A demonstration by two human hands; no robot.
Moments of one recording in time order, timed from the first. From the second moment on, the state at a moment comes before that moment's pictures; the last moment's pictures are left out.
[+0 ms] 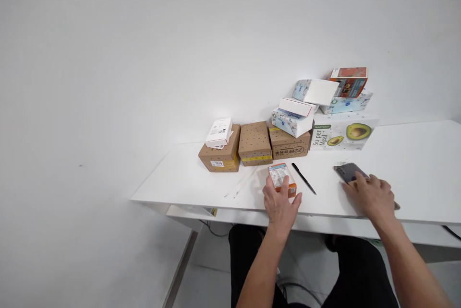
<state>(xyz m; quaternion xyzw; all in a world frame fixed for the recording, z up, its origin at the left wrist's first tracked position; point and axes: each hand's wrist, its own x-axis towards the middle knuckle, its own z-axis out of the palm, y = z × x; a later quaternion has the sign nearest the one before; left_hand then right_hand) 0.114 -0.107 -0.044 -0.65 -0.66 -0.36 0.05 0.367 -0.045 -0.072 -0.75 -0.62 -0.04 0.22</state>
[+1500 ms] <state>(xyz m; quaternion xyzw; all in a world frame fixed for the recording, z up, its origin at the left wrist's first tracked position) -0.081 0.018 0.067 -0.42 -0.84 -0.35 0.03 0.295 -0.042 -0.086 -0.64 -0.59 0.19 0.46</state>
